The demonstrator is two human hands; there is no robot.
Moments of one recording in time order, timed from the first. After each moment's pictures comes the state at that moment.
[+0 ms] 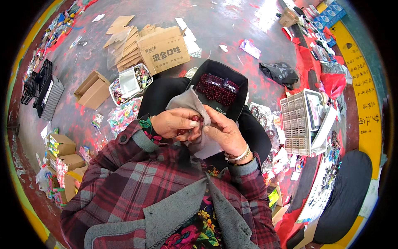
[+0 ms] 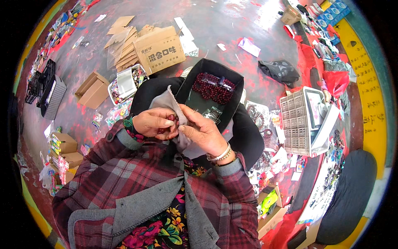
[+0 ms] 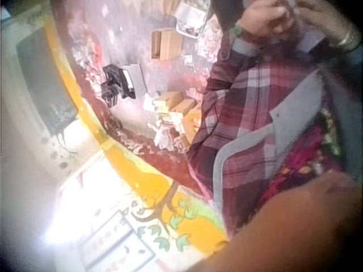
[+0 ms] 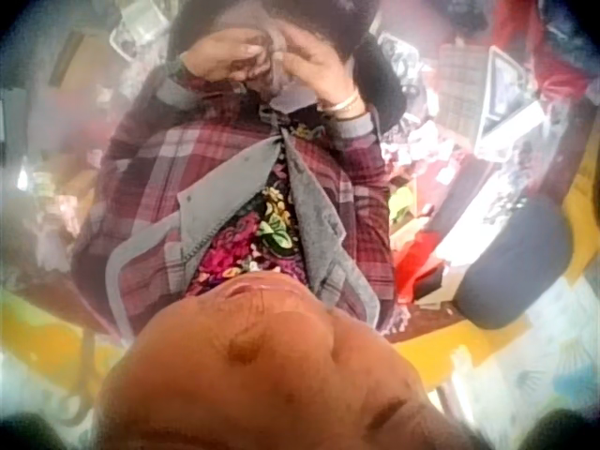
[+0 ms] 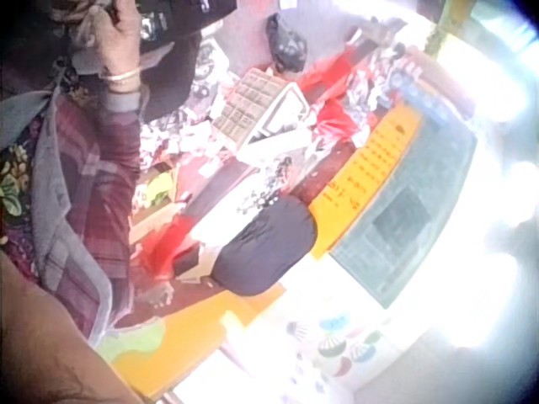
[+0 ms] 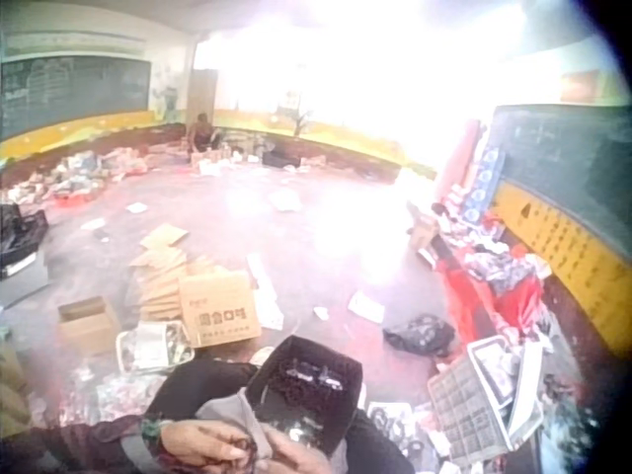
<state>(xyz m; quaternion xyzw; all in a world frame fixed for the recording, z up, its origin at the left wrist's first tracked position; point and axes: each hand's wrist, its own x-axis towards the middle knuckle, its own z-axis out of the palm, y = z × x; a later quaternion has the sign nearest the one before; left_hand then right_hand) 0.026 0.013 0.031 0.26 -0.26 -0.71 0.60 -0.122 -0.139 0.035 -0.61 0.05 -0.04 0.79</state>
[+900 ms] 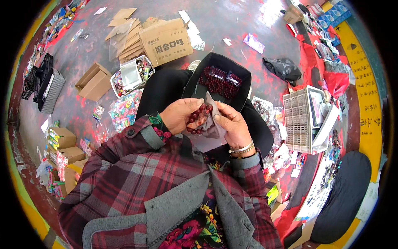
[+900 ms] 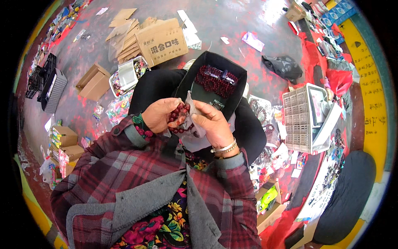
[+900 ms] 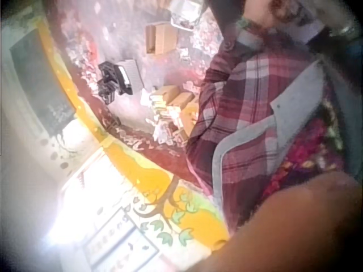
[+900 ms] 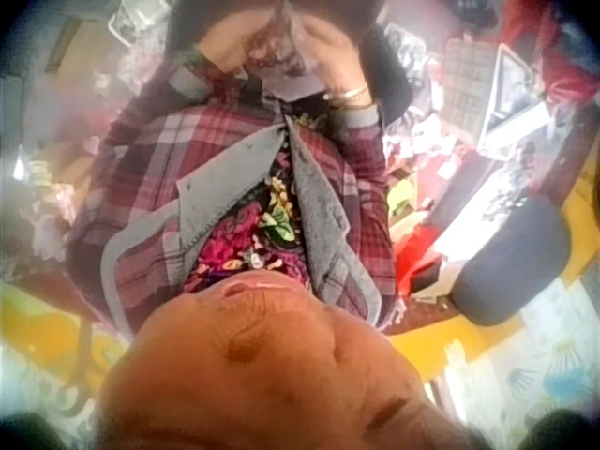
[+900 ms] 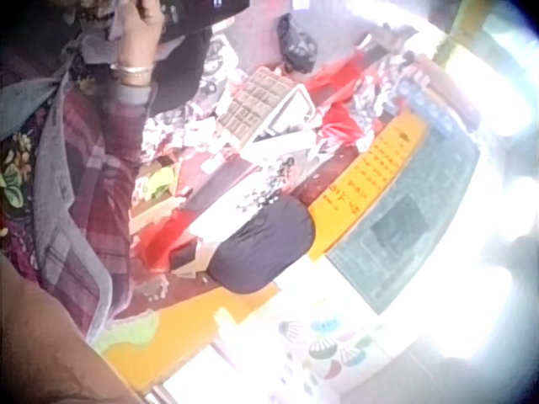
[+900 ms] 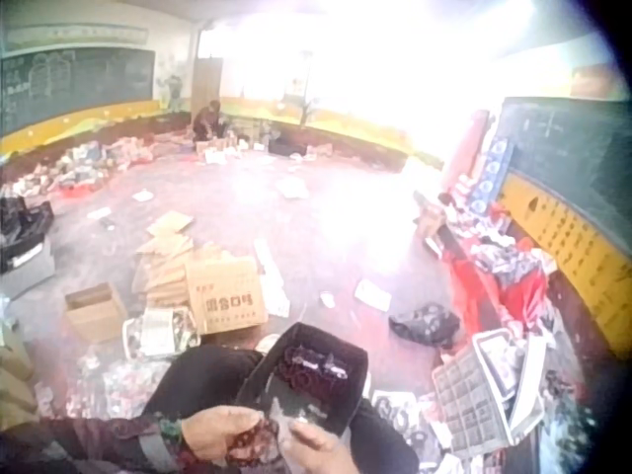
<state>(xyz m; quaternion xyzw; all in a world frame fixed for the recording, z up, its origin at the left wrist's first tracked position) 0.007 0.001 0.005 0.31 -0.14 -0.62 0.71 -0.125 -0.142 0.020 -0.48 0.14 -0.08 0.86</state>
